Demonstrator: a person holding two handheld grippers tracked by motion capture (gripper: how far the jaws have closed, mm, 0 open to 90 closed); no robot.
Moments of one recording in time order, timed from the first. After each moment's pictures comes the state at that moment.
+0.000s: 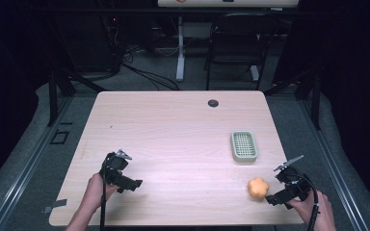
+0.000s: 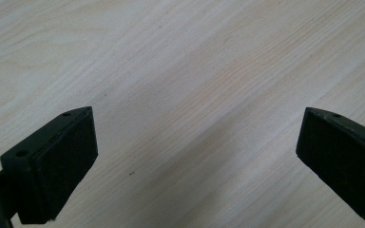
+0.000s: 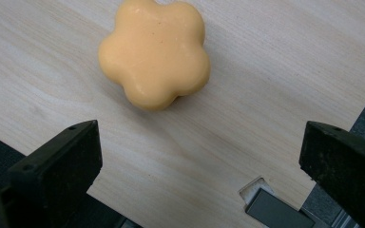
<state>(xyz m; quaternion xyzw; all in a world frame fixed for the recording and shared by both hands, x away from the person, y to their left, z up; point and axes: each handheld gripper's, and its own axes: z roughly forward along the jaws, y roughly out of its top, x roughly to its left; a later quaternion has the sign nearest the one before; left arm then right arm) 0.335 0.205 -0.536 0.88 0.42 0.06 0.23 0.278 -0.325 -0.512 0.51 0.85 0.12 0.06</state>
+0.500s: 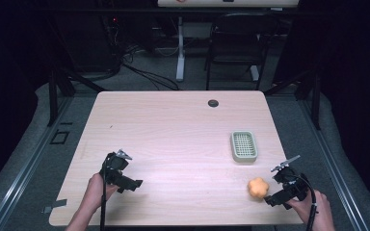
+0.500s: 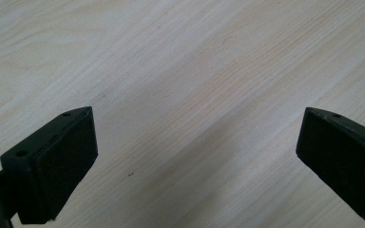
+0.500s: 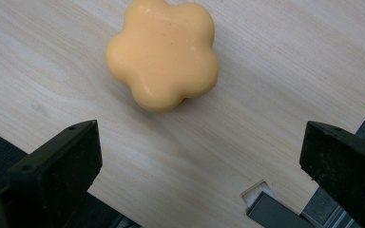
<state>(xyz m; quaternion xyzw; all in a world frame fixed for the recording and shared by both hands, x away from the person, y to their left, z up) 0.335 0.205 -0.536 0.87 0.42 0.06 0.23 0.279 -0.319 -0.512 0.49 0.86 0.11 0.06</state>
